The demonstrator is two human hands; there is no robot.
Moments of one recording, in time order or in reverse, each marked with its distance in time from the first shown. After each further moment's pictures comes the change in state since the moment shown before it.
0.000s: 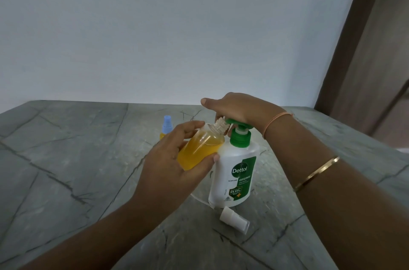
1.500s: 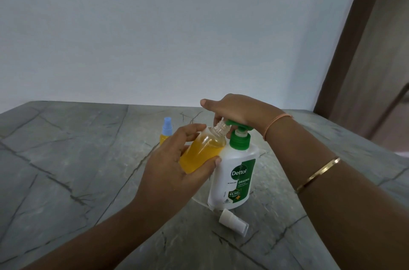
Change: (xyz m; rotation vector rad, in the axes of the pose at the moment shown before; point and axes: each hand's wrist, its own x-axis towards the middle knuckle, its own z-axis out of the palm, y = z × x) left_hand -0.002 0.005 0.000 -0.050 -0.017 -0.017; right_hand -0.003 -0.003 -0.002 0.015 -0.006 -0.013
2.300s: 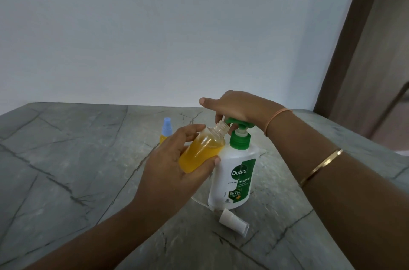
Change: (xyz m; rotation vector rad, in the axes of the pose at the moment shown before) left_hand 0.003 0.000 0.001 0.040 0.000 0.013; right_hand 0.002 0.001 -0.004 -0.029 0.017 -0.018
